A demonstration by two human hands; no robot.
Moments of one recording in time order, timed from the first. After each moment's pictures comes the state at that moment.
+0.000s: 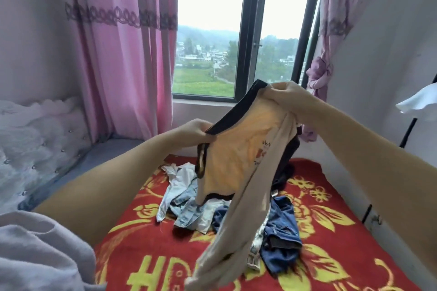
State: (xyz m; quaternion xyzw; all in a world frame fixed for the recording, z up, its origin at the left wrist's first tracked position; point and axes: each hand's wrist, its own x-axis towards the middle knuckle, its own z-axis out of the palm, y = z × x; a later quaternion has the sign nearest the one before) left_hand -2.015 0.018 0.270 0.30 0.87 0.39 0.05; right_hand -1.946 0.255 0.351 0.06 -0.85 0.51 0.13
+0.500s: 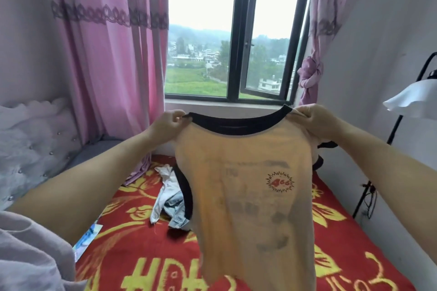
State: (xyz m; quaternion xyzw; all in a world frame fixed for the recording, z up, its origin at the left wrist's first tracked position) left_hand -2.041 -0.014 0.263 0.27 0.84 0.45 -0.11; right_hand -1.940 0.350 0.304 0.03 -0.94 0.27 0.20
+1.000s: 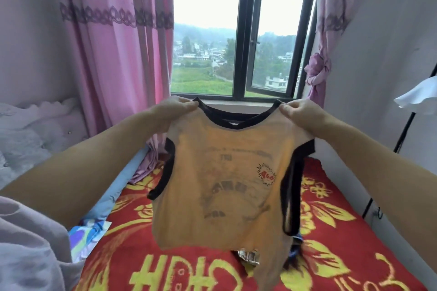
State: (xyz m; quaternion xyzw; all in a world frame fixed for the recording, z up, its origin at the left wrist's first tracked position) left_hand -2.029 -0.013 0.310 0.18 0.79 0.58 0.10; right_hand -1.943 0.302 0.313 -0.02 -0.92 0.34 0.19
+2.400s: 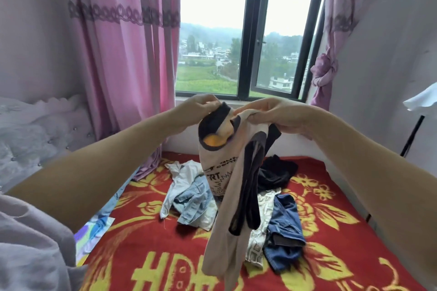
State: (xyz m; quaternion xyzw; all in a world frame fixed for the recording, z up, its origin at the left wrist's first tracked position) left_hand -1.995 0.012 0.313 0.31 0.83 0.47 0.02; right_hand -1.950 0.243 0.331 0.23 -0.84 0.48 -0.11
